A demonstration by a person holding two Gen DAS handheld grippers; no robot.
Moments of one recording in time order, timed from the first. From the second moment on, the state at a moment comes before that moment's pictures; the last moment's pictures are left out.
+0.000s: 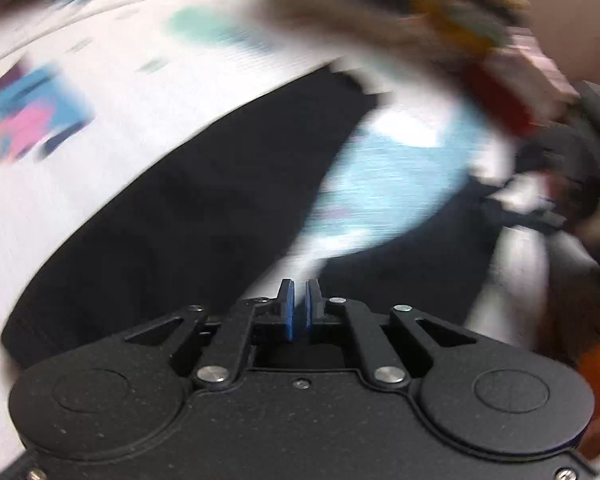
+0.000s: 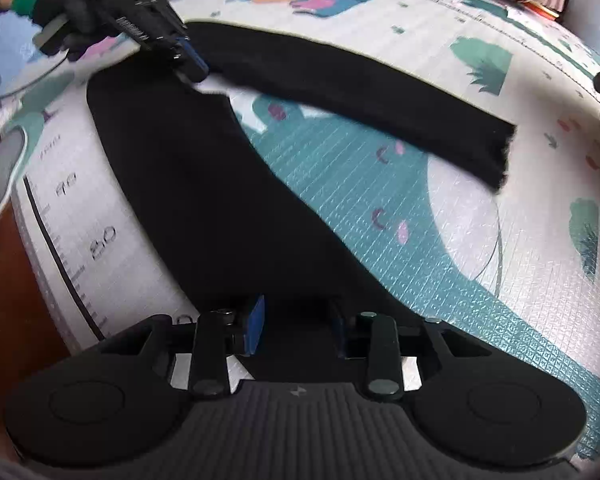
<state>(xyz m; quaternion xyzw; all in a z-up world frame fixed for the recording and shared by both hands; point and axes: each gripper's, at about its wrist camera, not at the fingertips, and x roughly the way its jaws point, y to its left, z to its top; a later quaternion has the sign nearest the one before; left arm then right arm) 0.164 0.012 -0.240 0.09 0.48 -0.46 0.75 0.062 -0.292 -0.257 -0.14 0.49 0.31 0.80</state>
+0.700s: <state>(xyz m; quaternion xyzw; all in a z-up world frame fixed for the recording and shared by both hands) 0.221 0.104 -0.230 0.11 0.46 -0.25 0.85 0.150 -0.244 -0.218 -0.19 0.42 0.39 0.80</state>
